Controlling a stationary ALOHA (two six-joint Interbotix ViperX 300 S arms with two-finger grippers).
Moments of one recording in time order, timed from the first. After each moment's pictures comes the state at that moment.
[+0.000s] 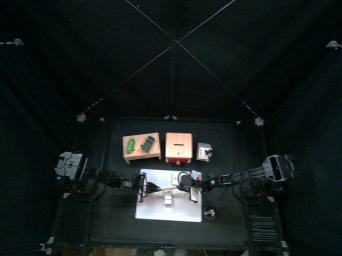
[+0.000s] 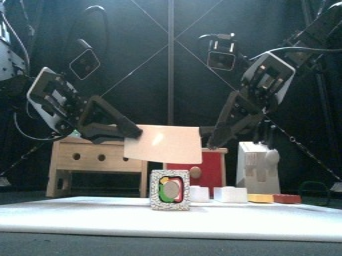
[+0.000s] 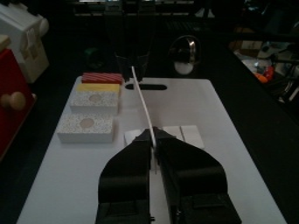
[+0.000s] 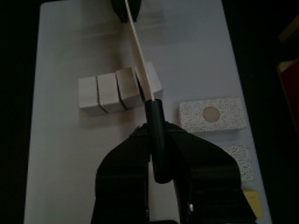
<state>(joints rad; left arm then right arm) -0.16 0.14 1.06 -0.06 -1.00 -0.02 0.07 -0.08 0.81 -1.50 0.07 1.67</state>
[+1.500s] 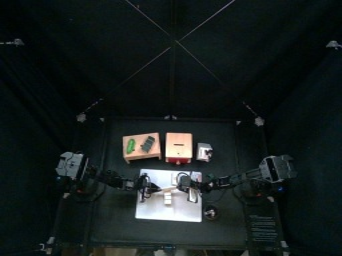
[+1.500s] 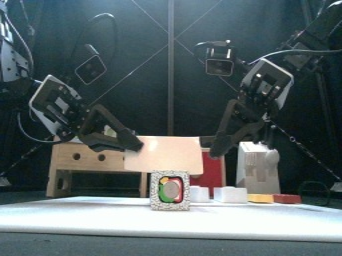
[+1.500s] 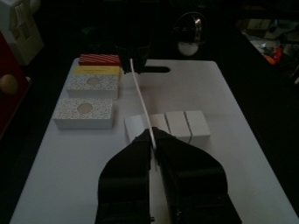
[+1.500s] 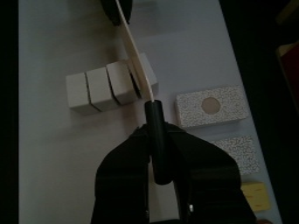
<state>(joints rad) -0.15 0.14 1.04 -0.06 -0.92 -0.02 0.10 -0.04 0.79 -1.43 0.15 1.67</state>
